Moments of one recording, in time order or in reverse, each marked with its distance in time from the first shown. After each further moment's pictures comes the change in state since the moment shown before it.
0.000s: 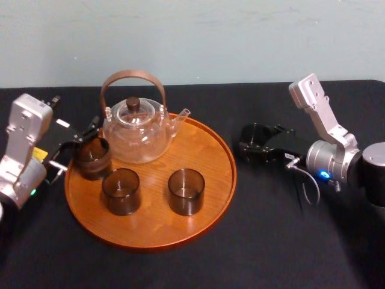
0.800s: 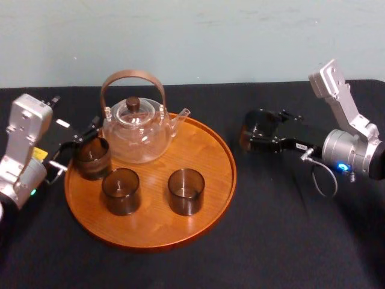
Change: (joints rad) left arm 0.000 0.000 0.000 0.000 0.000 0.000 0.000; right arm -0.034 0.086 0.024 -0.127 0.054 -0.047 0.085
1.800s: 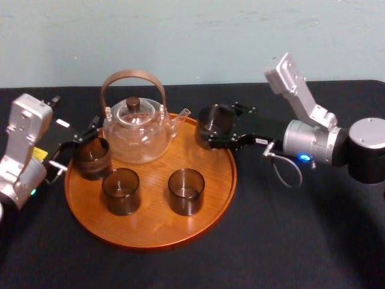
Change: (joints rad) left arm 0.000 0.000 0.000 0.000 0.000 0.000 0.000; right arm 0.136 -0.069 -0.147 0.092 -0.012 -0.108 0.105
